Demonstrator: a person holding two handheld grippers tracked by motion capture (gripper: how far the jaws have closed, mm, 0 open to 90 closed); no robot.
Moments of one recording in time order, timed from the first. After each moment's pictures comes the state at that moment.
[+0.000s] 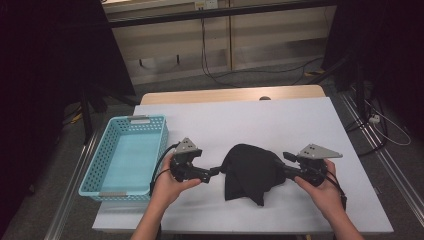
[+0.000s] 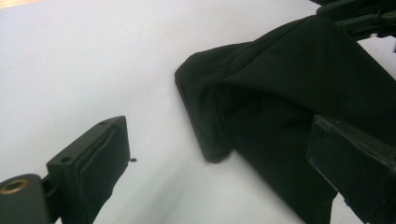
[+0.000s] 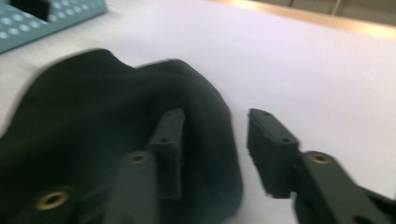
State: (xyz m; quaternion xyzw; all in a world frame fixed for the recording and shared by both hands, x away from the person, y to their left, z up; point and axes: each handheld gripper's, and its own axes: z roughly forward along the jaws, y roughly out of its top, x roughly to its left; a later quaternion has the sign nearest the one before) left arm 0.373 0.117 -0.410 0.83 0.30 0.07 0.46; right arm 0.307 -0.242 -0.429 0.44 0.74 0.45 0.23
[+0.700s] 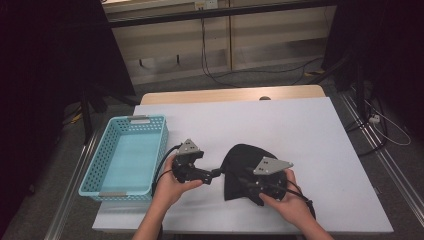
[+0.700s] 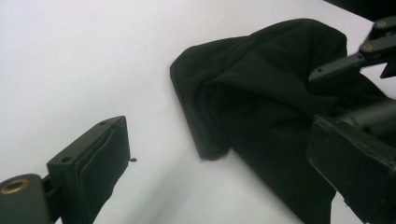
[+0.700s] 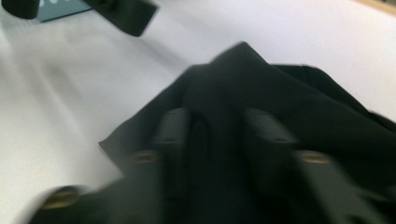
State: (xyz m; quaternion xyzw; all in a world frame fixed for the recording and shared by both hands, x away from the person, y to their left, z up) left arm 0.373 0.113 -0.417 0.84 0.30 0.06 0.46; right arm 0.297 -0.150 -0.432 0.33 0.82 0.43 0.18
